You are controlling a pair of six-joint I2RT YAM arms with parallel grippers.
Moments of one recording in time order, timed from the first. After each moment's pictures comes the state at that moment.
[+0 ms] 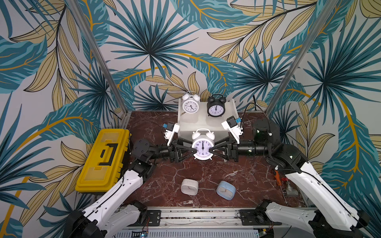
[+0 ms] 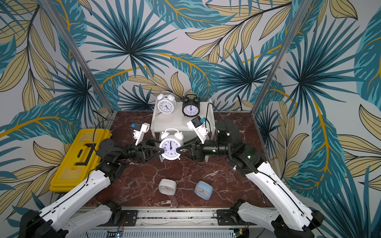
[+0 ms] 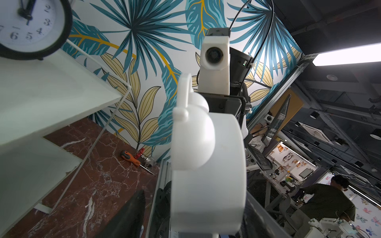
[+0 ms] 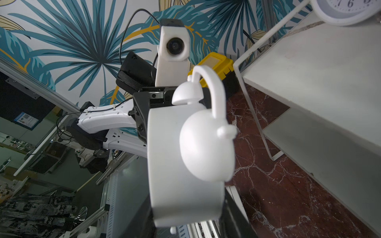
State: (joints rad) left arm -0.47 1.00 0.74 0.63 1.03 -0.98; right arm 0.65 1.10 1.44 -0.70 -0.63 0.30
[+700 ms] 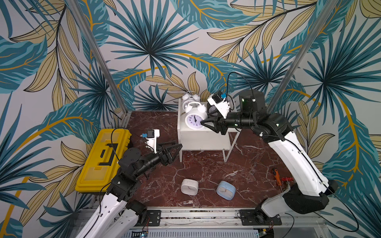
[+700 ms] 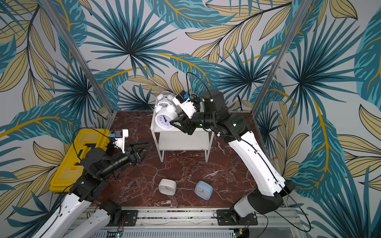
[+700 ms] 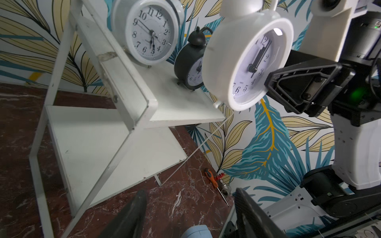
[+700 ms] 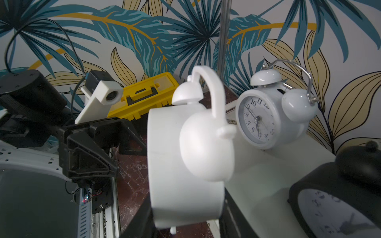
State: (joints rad) left arm -0.44 0.66 0.74 -0.11 0.43 -0.67; right arm 0.61 1.55 2.04 -0.92 -0.43 -0.15
